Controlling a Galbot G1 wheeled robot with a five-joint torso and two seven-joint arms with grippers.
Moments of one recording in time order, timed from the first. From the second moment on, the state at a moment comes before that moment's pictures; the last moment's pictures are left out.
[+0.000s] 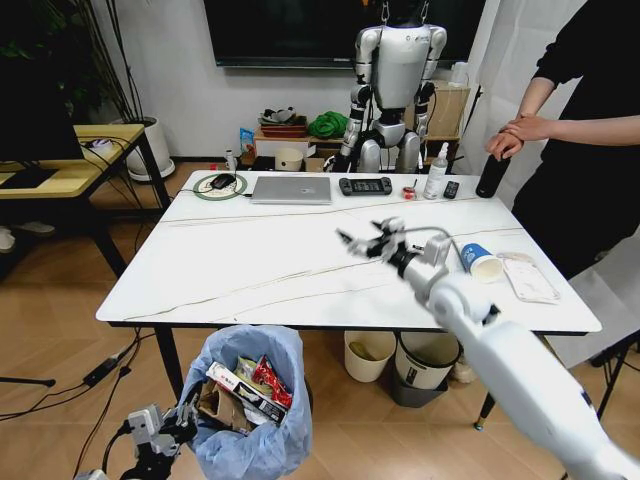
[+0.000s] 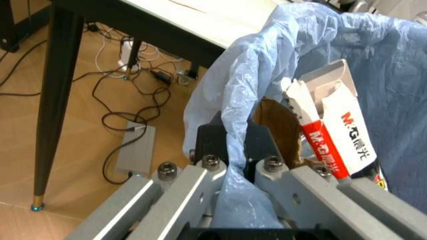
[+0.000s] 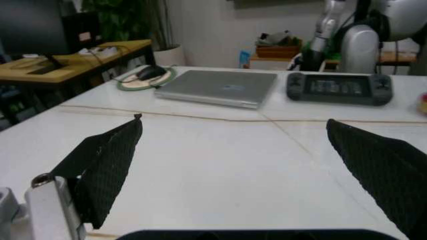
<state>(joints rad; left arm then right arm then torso) 1.95 -1.58 -0.82 -2.22 -0.54 0.21 0.26 -0.61 1.07 0.08 1.51 0.74 -0.30 -0.10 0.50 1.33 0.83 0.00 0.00</state>
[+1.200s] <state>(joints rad) 1.94 -1.57 -0.82 -2.22 -0.55 0.21 0.26 -0.48 1.11 0.11 0.97 0.56 -0.27 -0.18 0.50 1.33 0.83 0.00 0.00</state>
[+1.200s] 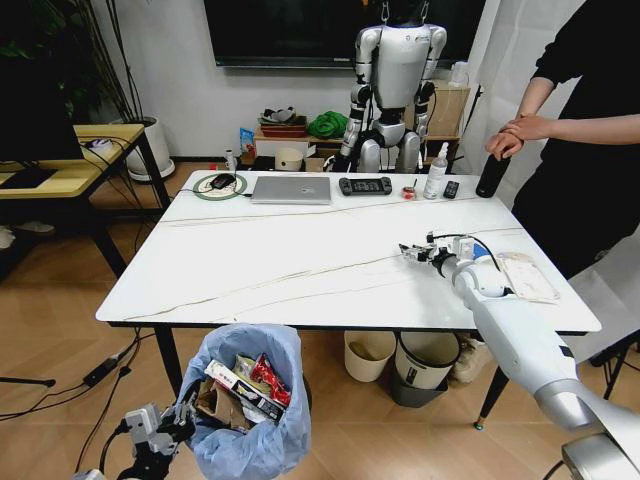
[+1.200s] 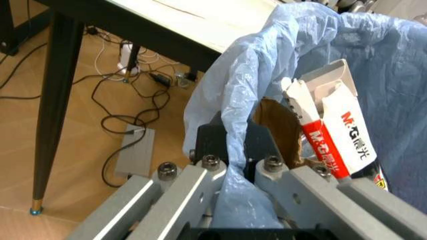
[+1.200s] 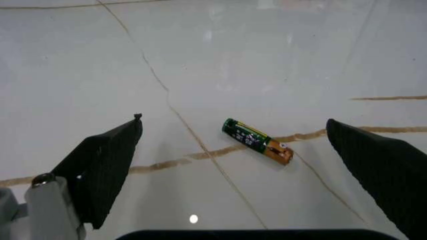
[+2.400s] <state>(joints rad) 1.94 -1.57 -0.82 -2.22 -0.55 0.21 0.26 -0.53 1.08 0.13 1.06 0.57 -0.29 -0.17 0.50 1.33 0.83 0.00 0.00</state>
